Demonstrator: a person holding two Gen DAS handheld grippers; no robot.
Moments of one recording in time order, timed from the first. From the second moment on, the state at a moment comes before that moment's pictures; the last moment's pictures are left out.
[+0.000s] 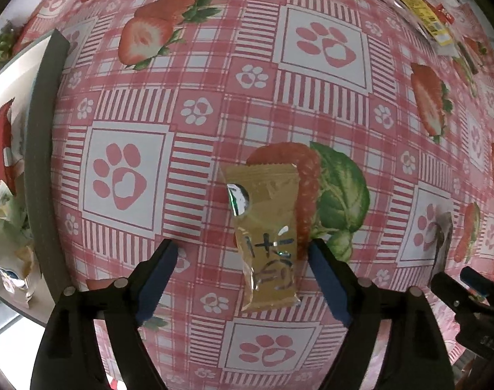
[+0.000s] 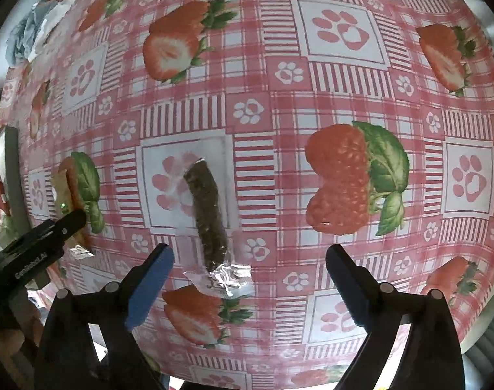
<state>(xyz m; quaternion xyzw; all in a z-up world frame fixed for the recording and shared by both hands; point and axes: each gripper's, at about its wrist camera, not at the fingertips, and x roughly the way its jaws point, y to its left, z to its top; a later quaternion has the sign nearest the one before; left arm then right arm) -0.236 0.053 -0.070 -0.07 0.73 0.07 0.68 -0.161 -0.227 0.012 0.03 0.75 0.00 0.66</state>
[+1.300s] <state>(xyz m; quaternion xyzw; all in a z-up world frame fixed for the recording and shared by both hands) -0.259 0.055 0.009 -0.03 0.70 -0.03 0.71 -0.253 -0.160 0.017 0.02 0.76 0.06 0.64</state>
